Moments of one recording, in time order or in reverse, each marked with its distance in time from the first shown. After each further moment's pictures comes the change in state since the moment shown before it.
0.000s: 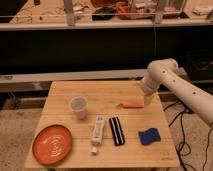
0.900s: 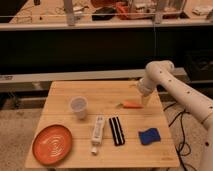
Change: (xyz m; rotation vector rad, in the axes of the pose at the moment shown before) arm -0.007 -0.008 0.028 -0.020 -0.055 -0.059
